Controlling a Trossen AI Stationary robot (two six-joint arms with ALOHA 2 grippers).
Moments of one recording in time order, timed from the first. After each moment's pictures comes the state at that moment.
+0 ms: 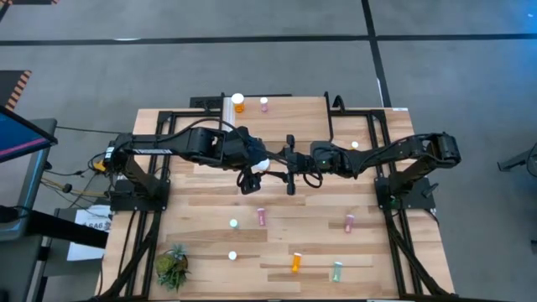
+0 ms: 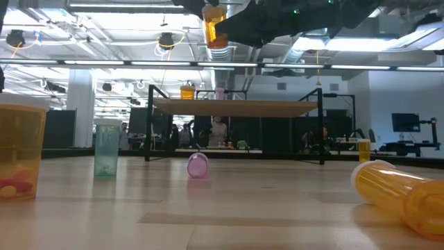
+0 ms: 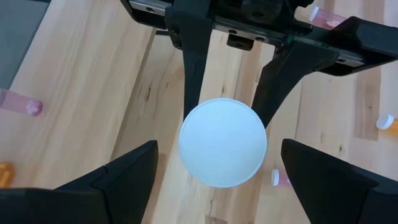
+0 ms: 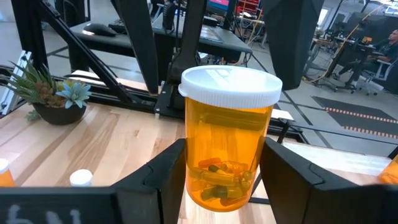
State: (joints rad) left arm -0.06 1.67 1.84 -1.13 -0.28 -0.18; right arm -0.04 1.51 0.88 0.53 0.00 -0.21
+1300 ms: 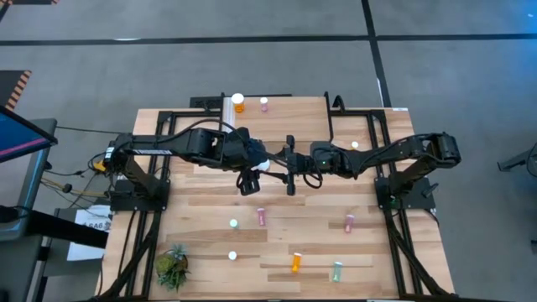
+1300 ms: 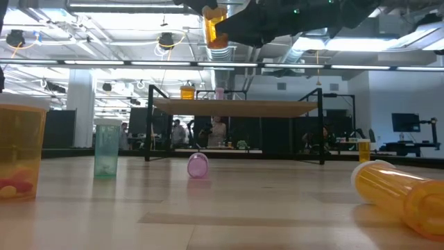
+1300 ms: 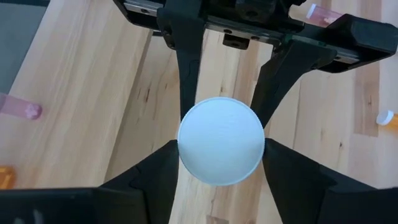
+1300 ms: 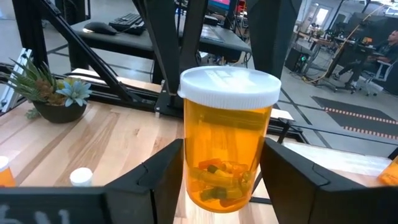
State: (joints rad) left arm -0.06 1.67 1.84 -1.14 -0.29 -0.16; right arm -0.03 1.51 0.88 0.52 0.00 -0.22
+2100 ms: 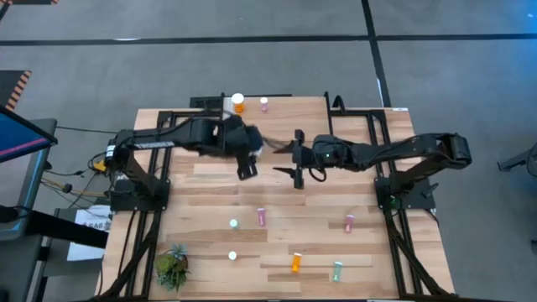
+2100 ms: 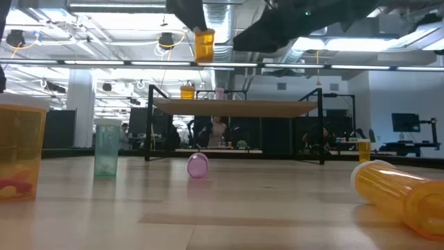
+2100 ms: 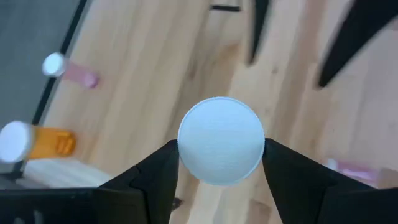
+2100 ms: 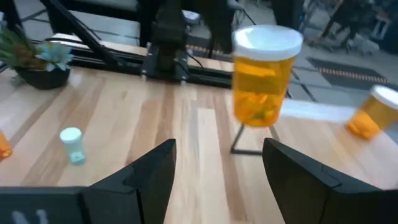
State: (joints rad) left arm 0.06 1.67 1.84 -1.22 -0.35 -0.13; right arm -0.09 1.39 0.88 0.25 0.02 -0.19
